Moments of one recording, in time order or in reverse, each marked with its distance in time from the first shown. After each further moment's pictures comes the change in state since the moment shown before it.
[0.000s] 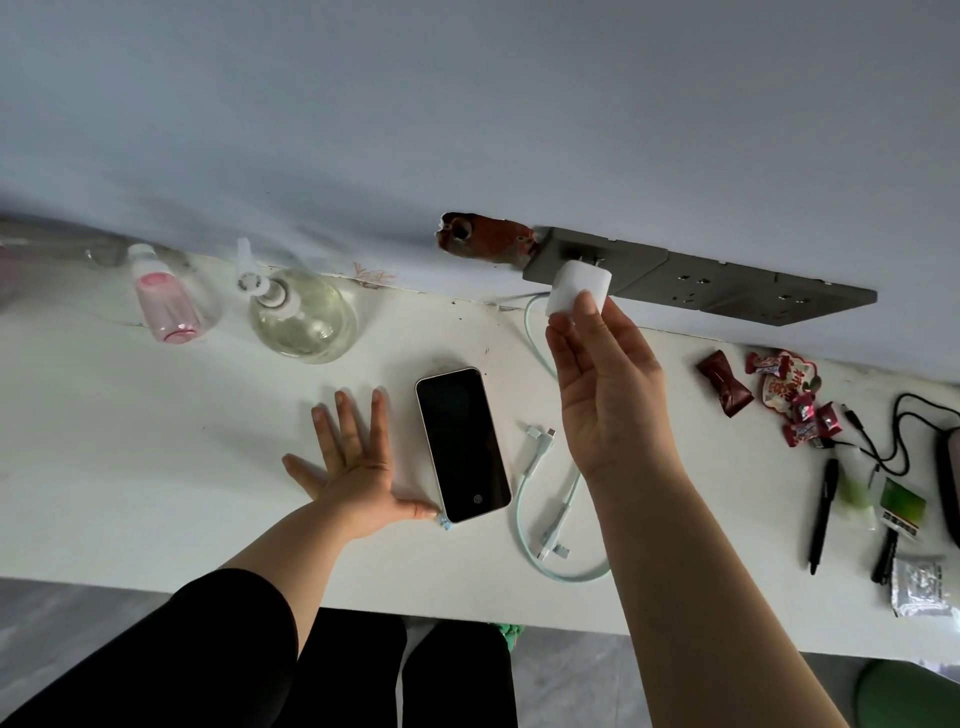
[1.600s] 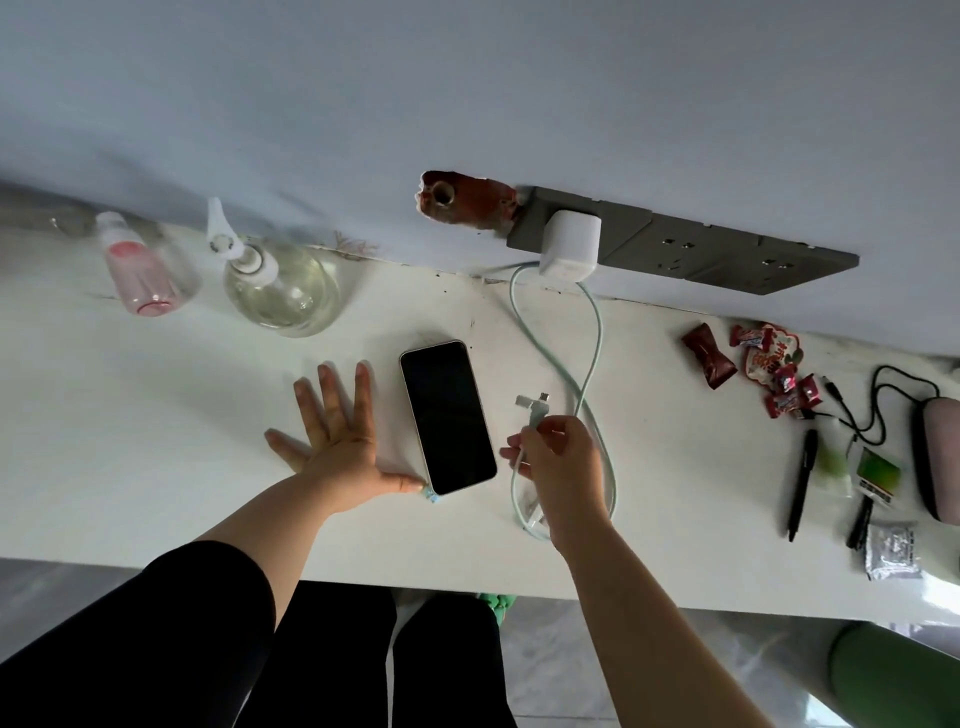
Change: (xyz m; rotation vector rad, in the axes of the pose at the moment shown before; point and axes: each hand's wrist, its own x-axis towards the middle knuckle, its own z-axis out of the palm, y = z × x) left_hand -0.002 0.001 0.000 0.016 0.008 -0.014; right_hand -0.020 0.068 -0.104 -0.987 0.256 0.123
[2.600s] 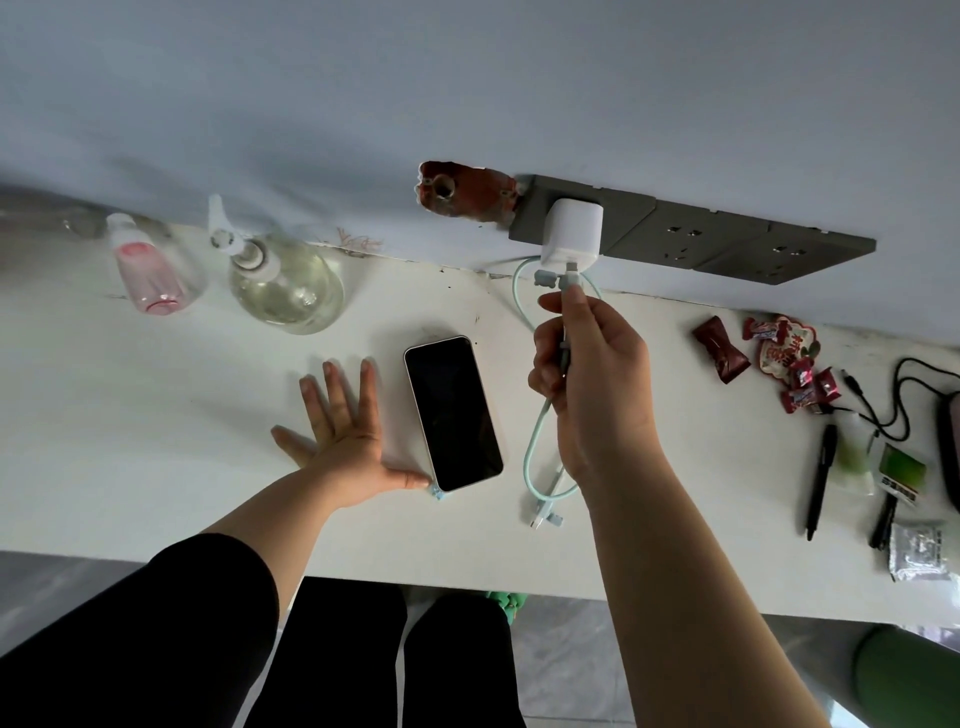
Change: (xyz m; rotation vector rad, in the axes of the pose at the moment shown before) left_hand 0.003 -0.001 0.003 0.000 0.031 0.013; right_hand -0.028 -0.110 -0.002 0.489 -0.197 -0.200
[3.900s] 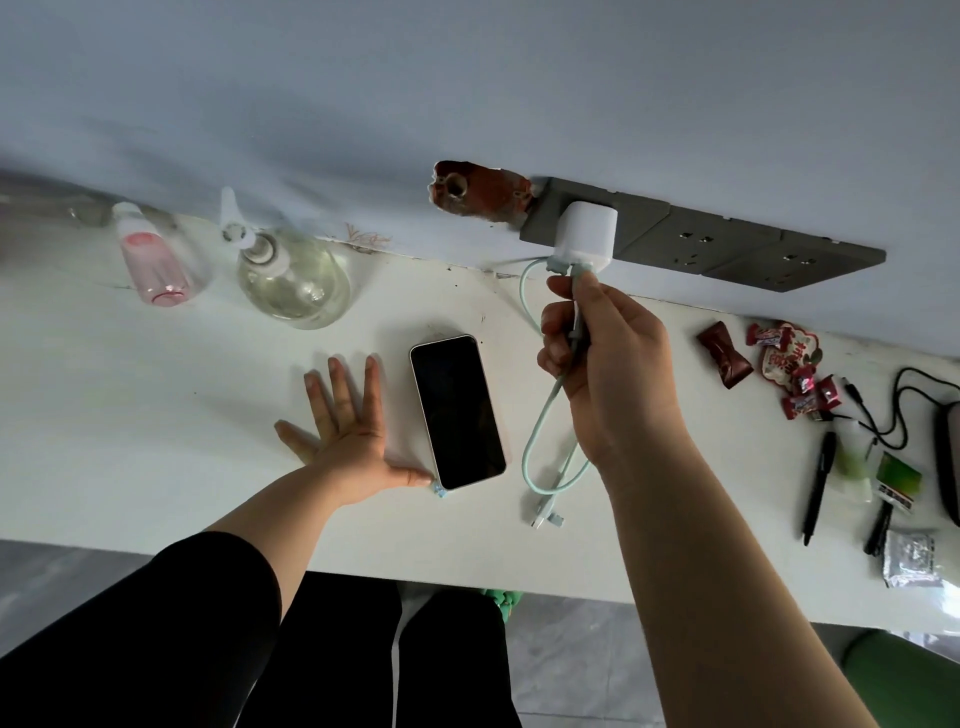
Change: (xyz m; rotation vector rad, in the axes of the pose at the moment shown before) left_hand -0.002 -0.001 -0.001 -0.040 -0.020 0.014; right_hand 0.010 -0.012 0.001 0.052 -0.080 0.008
